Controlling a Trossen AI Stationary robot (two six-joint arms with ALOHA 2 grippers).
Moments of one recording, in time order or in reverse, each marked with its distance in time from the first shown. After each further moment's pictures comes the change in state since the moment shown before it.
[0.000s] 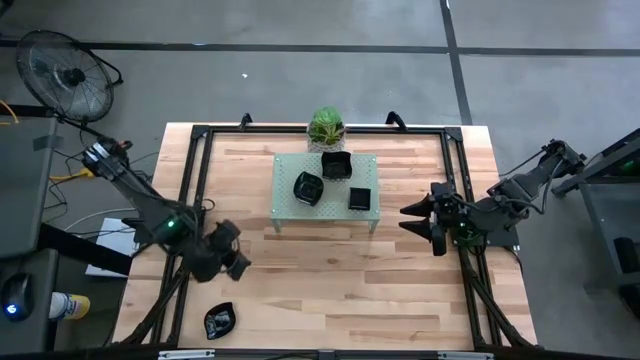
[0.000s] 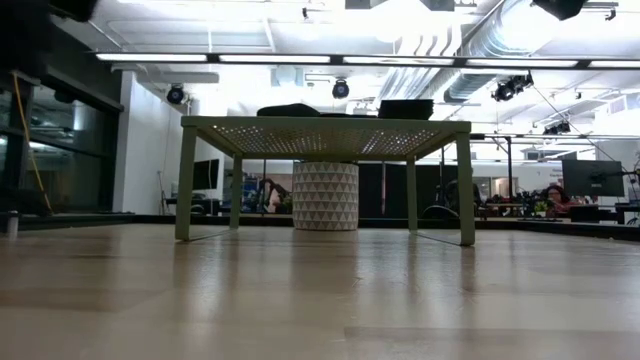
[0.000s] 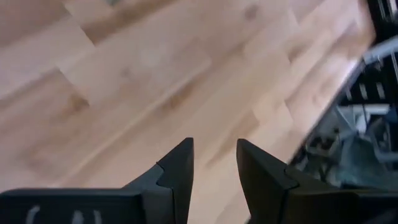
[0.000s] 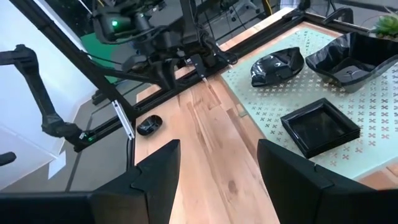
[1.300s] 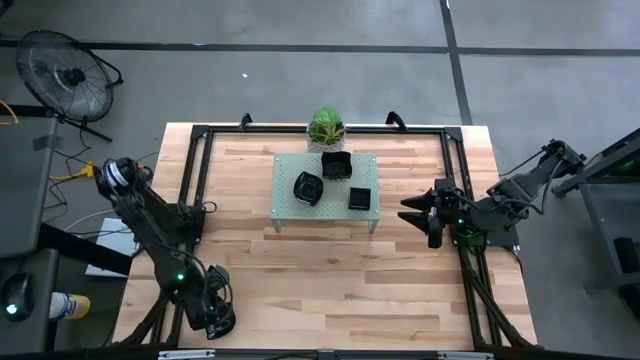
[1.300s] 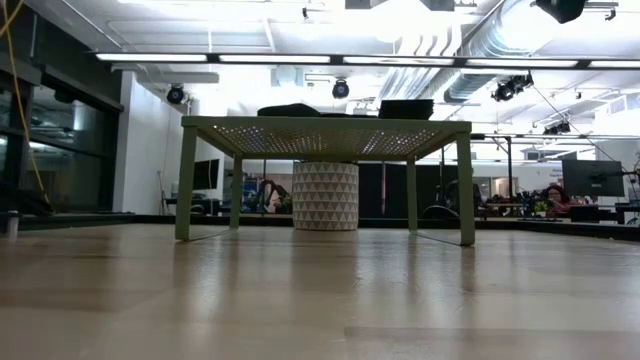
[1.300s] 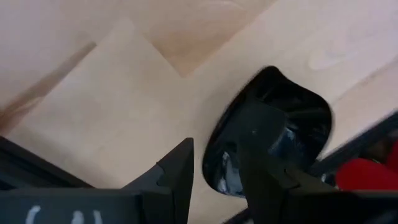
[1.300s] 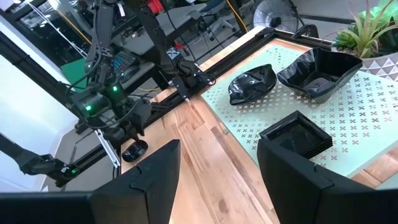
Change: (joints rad) left arm -0.272 0.384 0.001 0.085 0.467 -0.264; right arm 0.000 0.003 0.000 0.001 0.126 0.069
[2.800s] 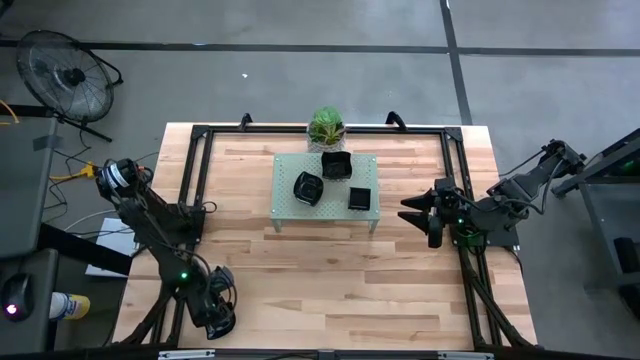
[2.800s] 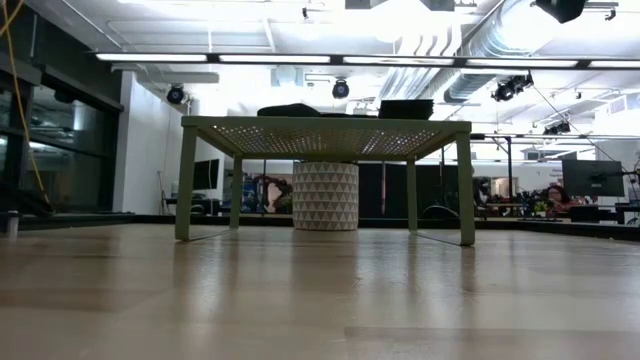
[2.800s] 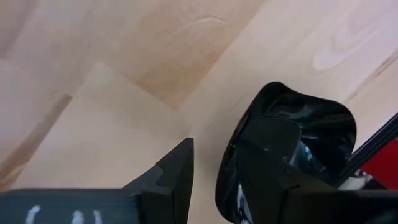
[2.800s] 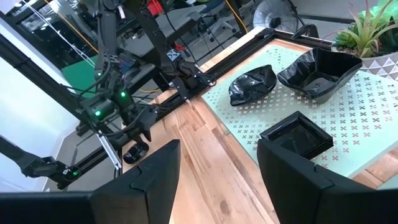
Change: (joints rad) left arm 0.000 0.014 -0.087 0.131 -0.037 0.195; right arm 0.000 0.000 0.000 0.005 0.003 0.007
